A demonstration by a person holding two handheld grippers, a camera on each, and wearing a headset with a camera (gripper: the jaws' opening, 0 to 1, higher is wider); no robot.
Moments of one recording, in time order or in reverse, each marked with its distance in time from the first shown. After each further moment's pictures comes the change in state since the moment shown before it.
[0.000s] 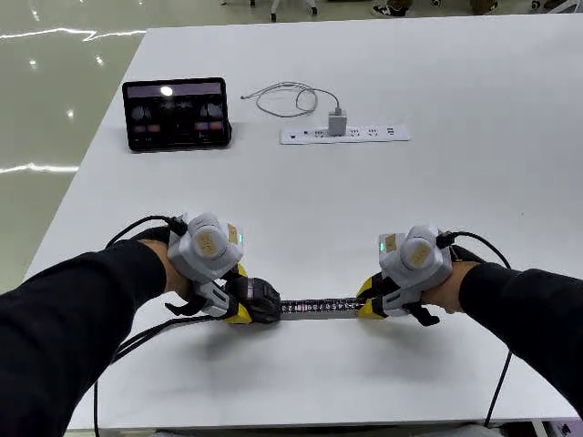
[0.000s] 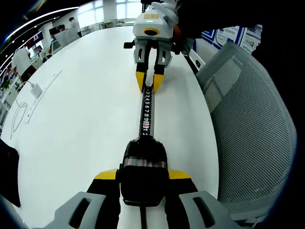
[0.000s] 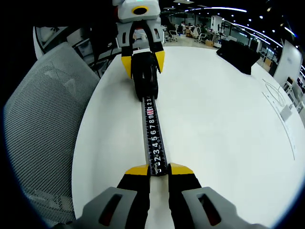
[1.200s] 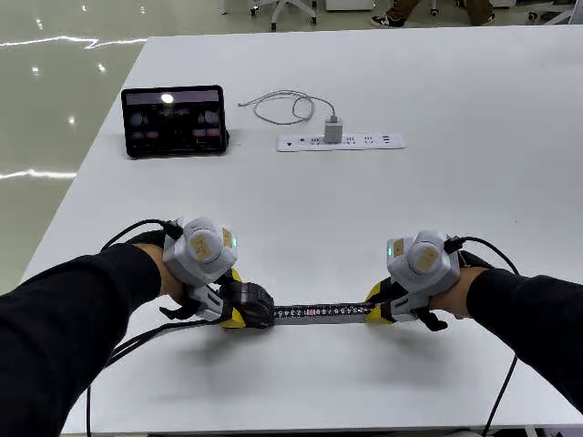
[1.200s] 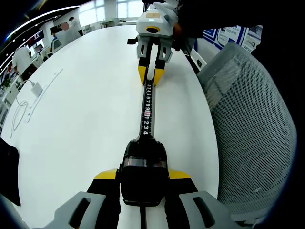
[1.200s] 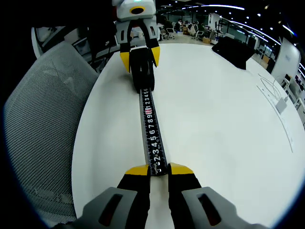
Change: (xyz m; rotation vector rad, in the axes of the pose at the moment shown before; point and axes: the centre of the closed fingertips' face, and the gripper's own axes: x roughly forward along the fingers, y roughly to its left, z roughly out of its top) left arm -0.001 0.000 0.000 -0.009 0.008 0.006; right arm -0.015 -0.003 -0.016 0.016 0.022 -0.018
